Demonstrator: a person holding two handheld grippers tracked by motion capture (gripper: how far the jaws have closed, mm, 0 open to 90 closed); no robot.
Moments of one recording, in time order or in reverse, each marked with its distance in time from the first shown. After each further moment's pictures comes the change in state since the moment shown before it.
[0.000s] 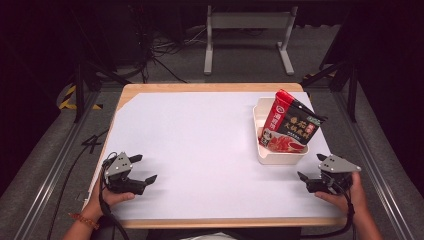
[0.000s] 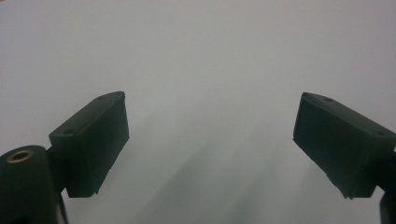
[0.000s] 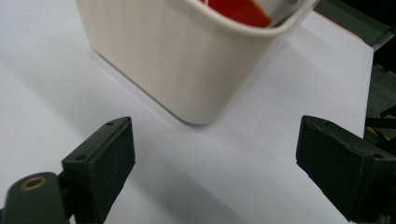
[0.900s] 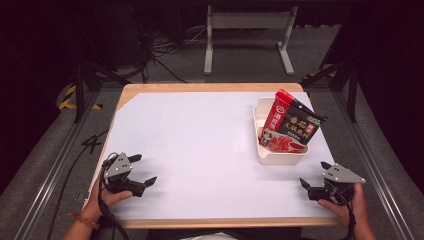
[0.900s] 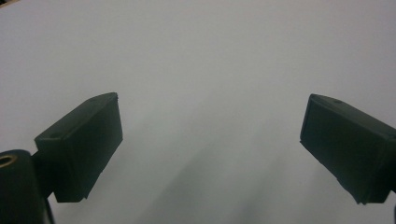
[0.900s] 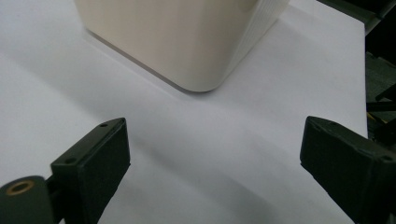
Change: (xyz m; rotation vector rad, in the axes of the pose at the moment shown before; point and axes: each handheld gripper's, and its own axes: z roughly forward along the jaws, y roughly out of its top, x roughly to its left) left arm -0.001 0.000 -0.002 -0.004 -0.004 0.027; right arm 0.009 -0.024 -0.004 -0.026 -0.039 0.081
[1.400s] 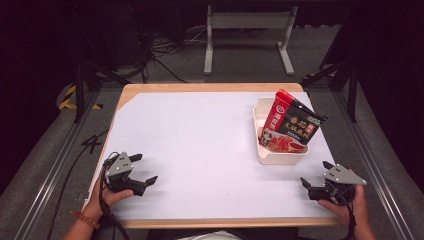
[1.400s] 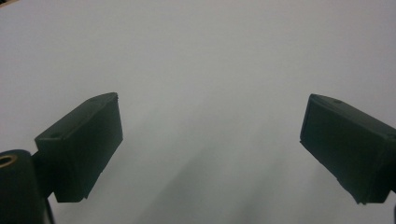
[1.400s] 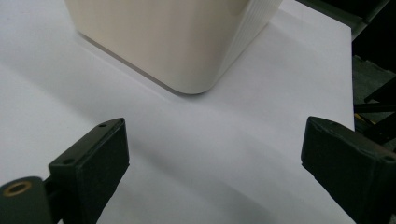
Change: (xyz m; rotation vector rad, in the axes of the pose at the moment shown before) left arm 0.001 0.002 0.004 0.001 -0.006 -0.006; right arm 0.000 -0.001 -0.001 -0.014 -0.032 -0.002
